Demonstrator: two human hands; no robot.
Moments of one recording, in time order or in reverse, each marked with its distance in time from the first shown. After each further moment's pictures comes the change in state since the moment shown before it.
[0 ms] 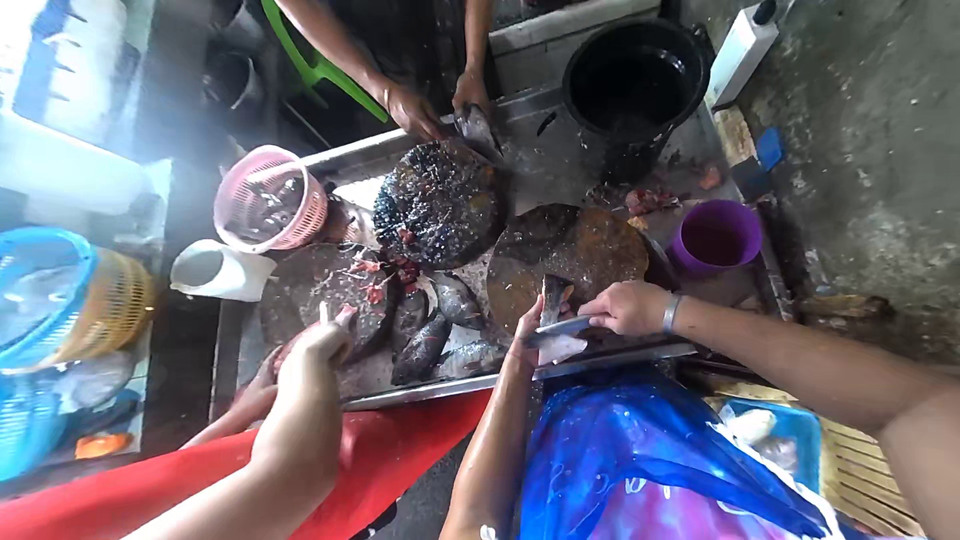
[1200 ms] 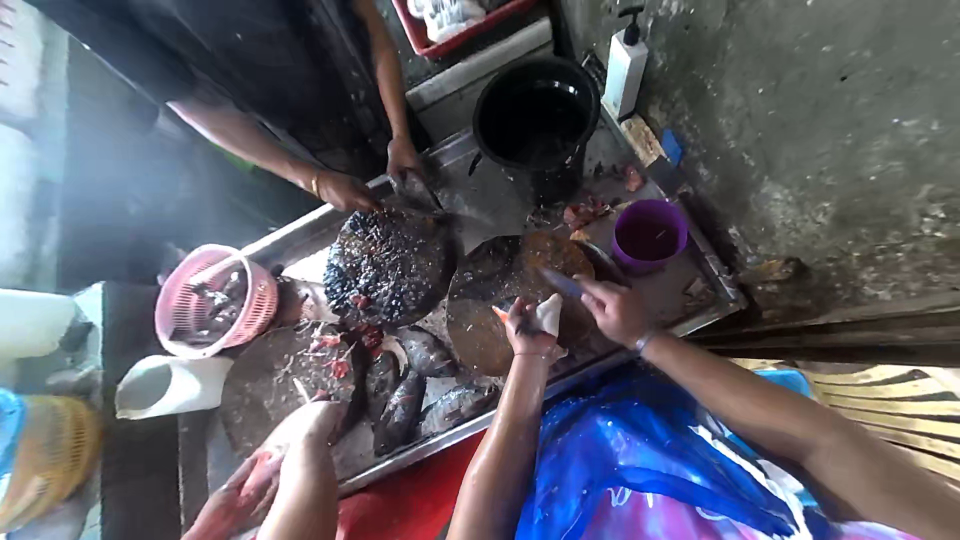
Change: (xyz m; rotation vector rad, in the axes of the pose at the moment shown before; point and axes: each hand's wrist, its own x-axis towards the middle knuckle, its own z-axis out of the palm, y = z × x) left_hand 0.065 -0.020 0.106 -0.222 0.321 0.393; right_hand -0.045 0.047 0.075 0.222 0.785 0.271
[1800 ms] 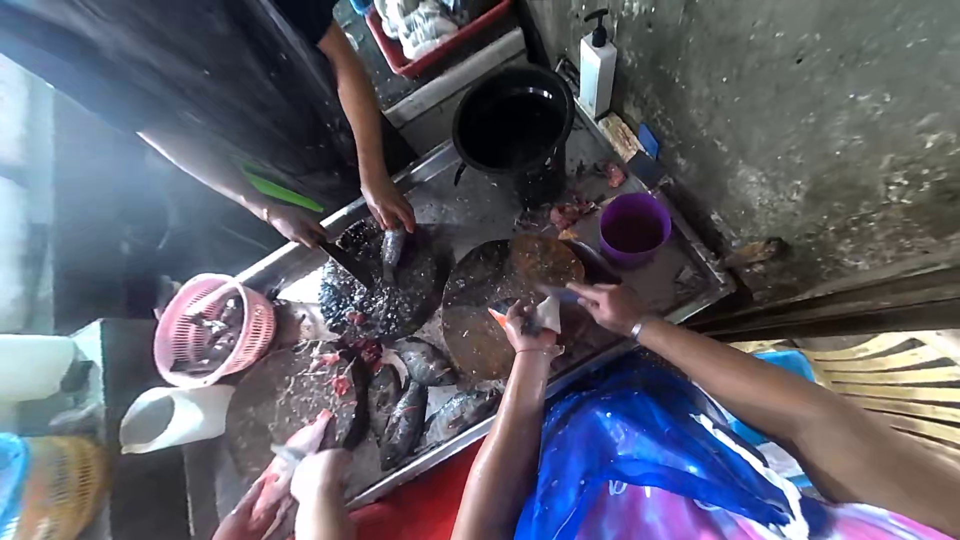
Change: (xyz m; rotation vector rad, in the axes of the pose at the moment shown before) left_hand -0.001 -0.012 -0.002 0.115 0.040 0.073; right_hand -0.009 0.012 0.002 0.019 -0.077 -0.014
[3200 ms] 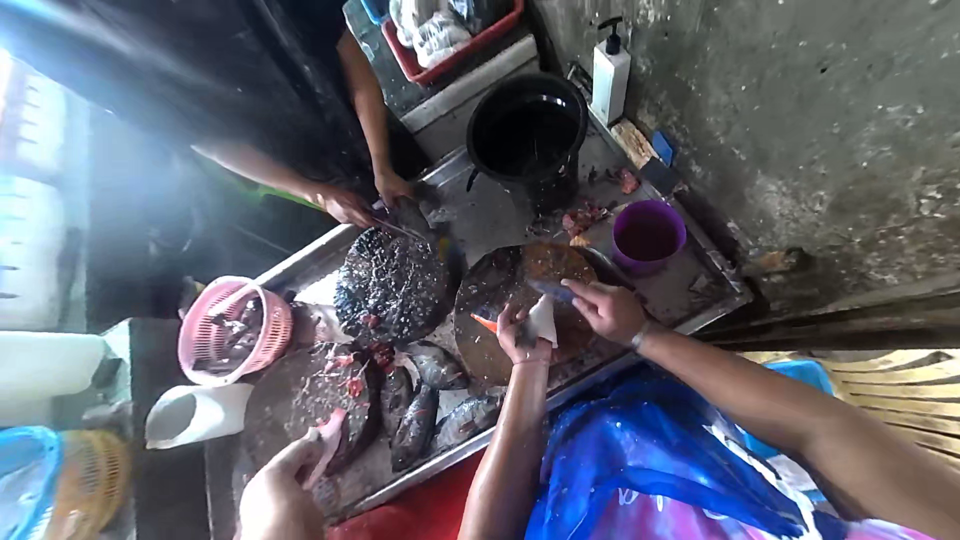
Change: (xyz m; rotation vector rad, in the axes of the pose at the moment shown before) left_hand 0.002 0.033 0.004 -0.067 -0.084 0.133; right_hand 0.024 -0.026 0.000 0.012 0.133 -0.112
